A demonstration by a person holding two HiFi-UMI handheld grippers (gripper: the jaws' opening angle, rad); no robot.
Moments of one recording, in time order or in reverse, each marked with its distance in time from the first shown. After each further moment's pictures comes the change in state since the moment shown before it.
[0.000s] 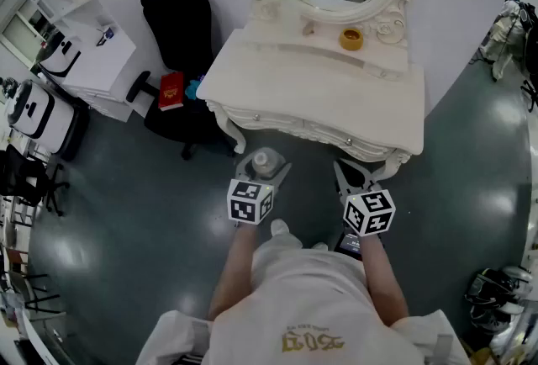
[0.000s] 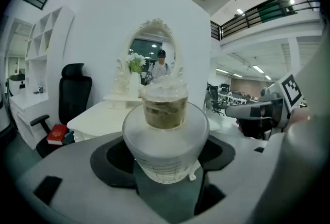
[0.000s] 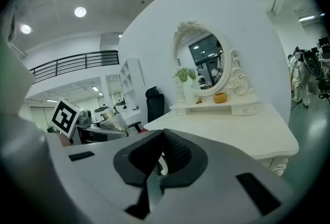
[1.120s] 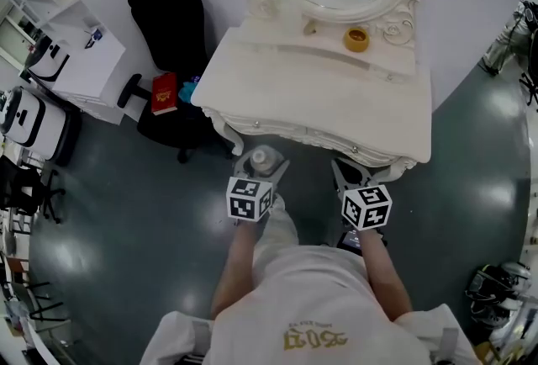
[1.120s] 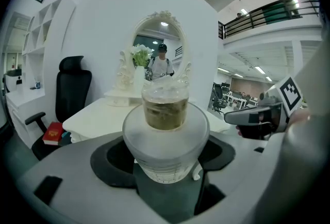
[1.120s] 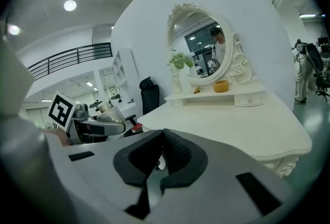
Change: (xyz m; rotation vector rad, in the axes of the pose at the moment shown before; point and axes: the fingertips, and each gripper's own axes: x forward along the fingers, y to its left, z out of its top) left arm 0.046 0.061 0.002 -0.023 0.040 -0.012; right arm 0.077 -0.018 -0.019 0.042 0.101 -0.033
